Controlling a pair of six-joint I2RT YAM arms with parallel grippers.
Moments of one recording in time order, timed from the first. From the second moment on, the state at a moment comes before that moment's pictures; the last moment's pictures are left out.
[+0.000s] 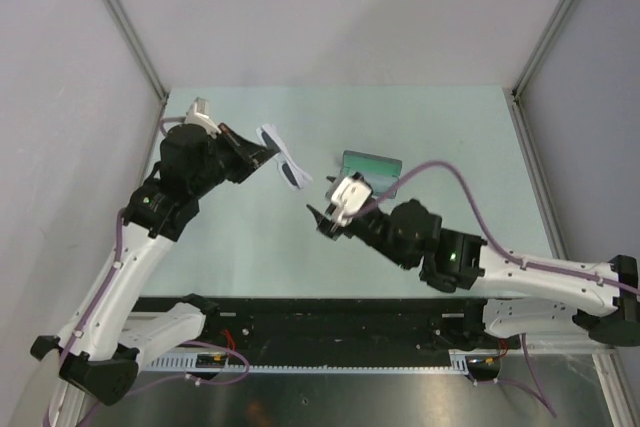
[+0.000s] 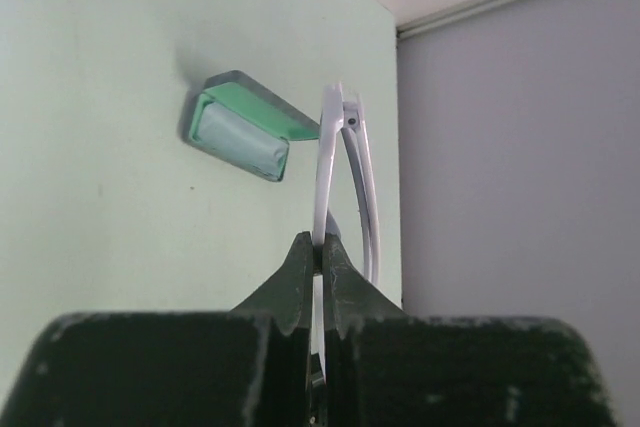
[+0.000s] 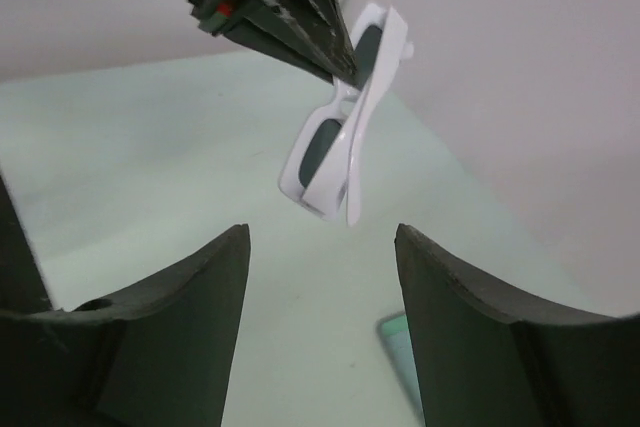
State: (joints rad) left arm -0.42 0.97 1.19 -0.56 0.10 -0.95; right arm 1.27 1.08 1.05 0.05 0.37 -0.28
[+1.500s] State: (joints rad) left arm -0.61 0.95 1.32 -0.75 -0.34 -1.10; right arm 1.39 1.29 0.84 0.68 0.45 -0.84
